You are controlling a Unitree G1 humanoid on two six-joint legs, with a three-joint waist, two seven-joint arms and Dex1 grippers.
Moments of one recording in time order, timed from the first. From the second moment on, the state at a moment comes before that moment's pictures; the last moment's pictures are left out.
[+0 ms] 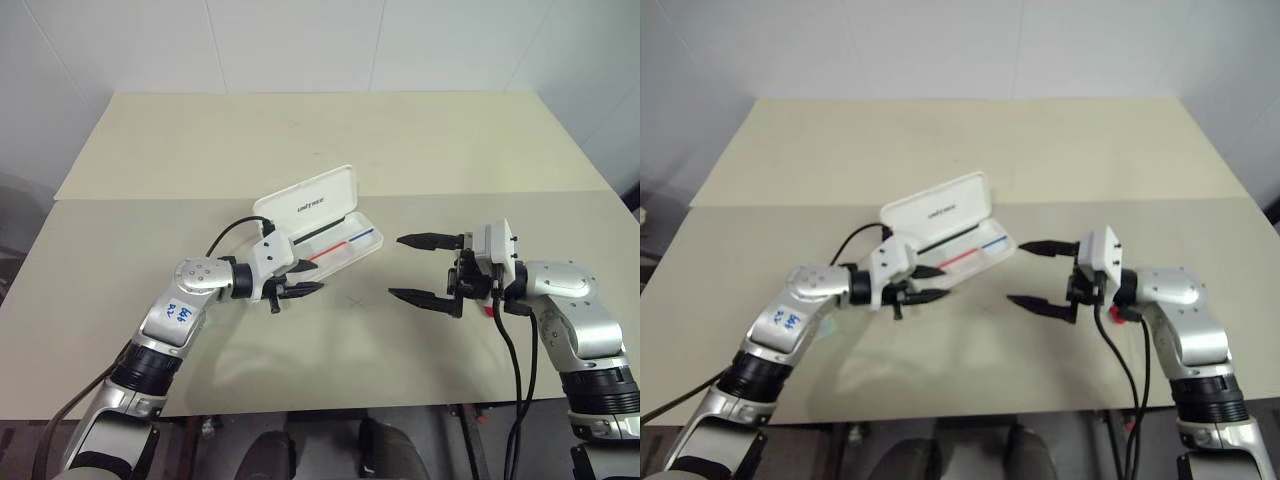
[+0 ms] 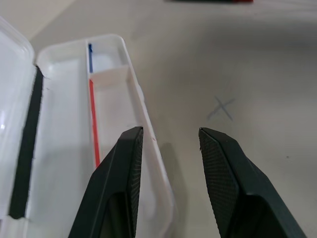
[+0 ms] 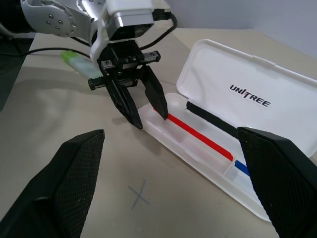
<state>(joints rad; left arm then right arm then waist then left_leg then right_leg) -0.52 0.52 -0.23 -0.02 -0.17 0.37 -0.88 -0.38 -0.67 -0.04 -0.04 0.50 0.12 1.24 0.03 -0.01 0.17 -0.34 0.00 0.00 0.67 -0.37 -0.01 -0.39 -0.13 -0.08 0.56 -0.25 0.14</state>
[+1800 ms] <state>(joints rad) -0.65 0.55 -0.42 -0.07 -0.07 0.56 -1.14 -0.45 -0.85 -0.13 -0.03 0.52 0.14 1.32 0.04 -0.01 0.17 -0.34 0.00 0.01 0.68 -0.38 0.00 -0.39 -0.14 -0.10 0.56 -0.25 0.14</state>
